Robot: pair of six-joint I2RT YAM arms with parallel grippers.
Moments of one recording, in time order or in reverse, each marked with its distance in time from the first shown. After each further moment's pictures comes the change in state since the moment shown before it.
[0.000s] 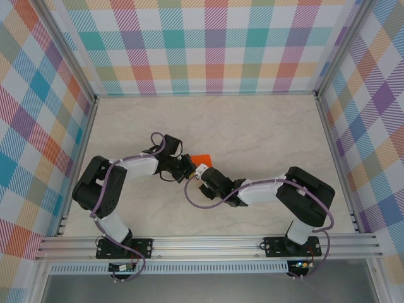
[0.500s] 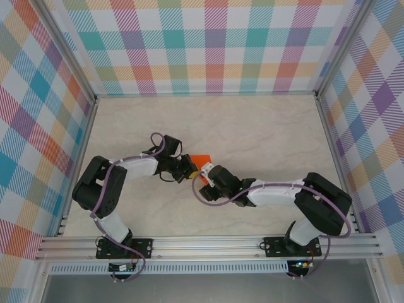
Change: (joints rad) left arm 0.003 0.000 -0.012 0.026 0.007 0.001; right arm -0.015 -0.127 -0.036 -0.087 -0.112 0.091
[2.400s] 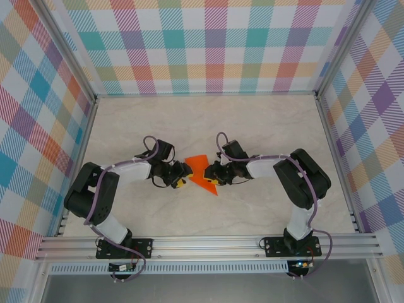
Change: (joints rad) left arm 0.046 -0.087 -0.092 -0.098 -0.060 0.135; right arm -0.389 0.260 0.167 -0.027 -0.777 0.830
